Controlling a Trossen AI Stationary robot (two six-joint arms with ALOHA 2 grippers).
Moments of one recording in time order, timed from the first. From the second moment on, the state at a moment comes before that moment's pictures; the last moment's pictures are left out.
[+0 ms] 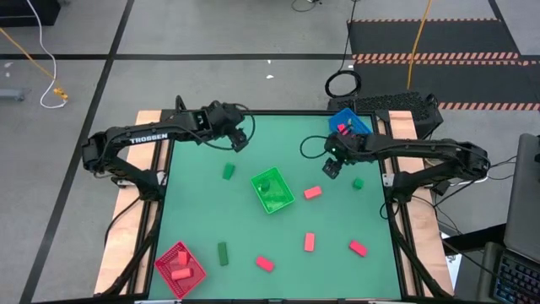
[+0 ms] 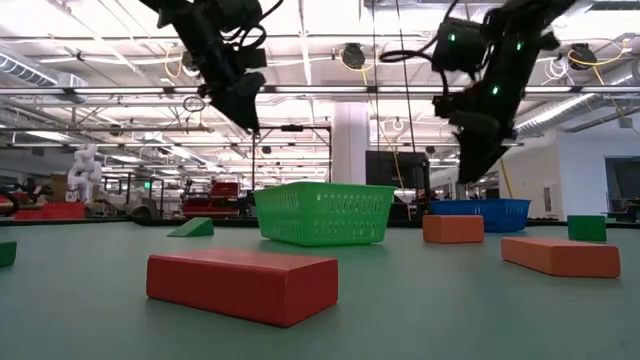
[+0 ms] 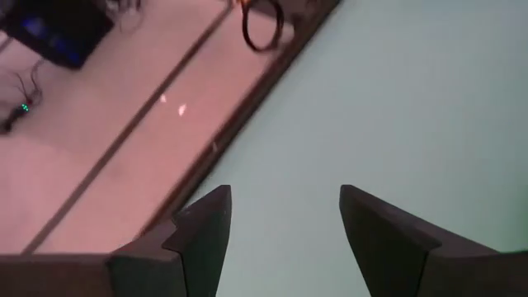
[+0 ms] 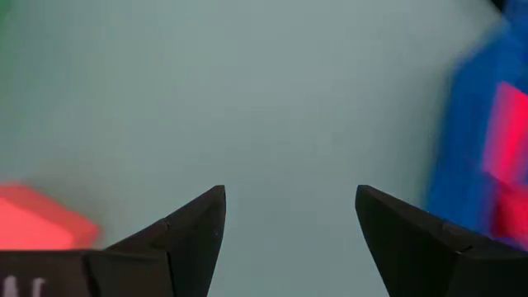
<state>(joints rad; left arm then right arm) 0.40 1.42 1.14 -0.56 -0.37 0.00 -0.32 1.24 0.77 -0.73 0.24 0.33</state>
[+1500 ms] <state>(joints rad) 0.42 1.42 1.17 -0.29 -0.31 0.17 -0.16 1.20 0.57 -1.03 0.14 0.95</state>
